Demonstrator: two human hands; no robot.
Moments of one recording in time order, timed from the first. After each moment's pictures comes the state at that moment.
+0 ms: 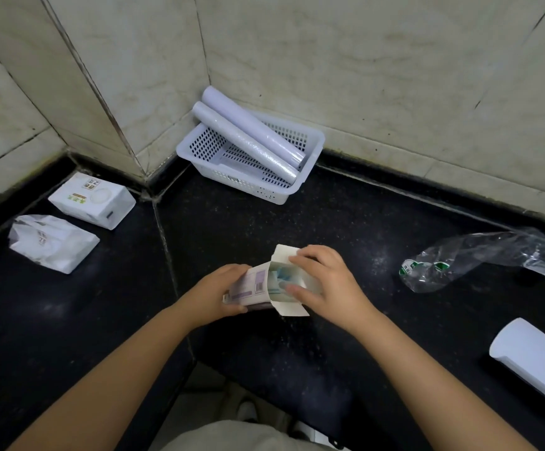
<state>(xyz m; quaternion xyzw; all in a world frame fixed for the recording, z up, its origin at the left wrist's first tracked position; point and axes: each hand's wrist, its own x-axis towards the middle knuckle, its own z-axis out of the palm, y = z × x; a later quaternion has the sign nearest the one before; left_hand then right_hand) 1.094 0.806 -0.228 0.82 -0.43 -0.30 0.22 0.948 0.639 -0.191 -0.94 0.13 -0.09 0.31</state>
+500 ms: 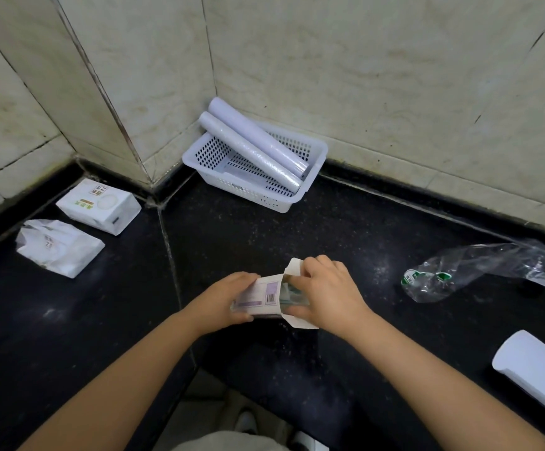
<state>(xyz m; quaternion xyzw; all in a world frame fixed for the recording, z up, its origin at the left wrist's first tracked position) 1.092 0.801 -0.230 0.82 -0.46 -0.28 0.21 0.962 0.645 -0.180 -0.99 0.10 0.04 0.11</state>
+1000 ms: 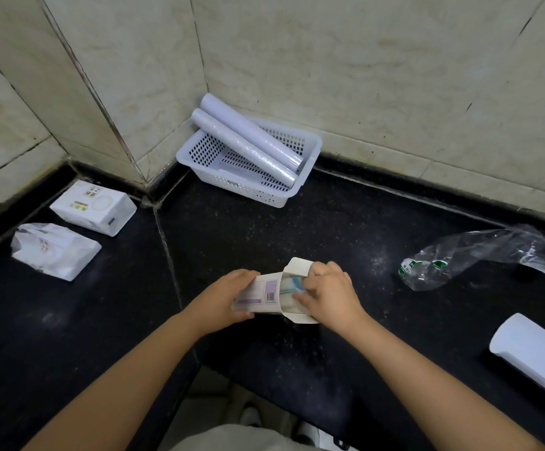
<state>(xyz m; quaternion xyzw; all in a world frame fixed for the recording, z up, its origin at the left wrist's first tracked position) 1.085 0.802 -0.224 0.82 -0.48 -0.26 0.17 0.953 0.646 -0.207 -0.95 0.20 0.00 0.24</state>
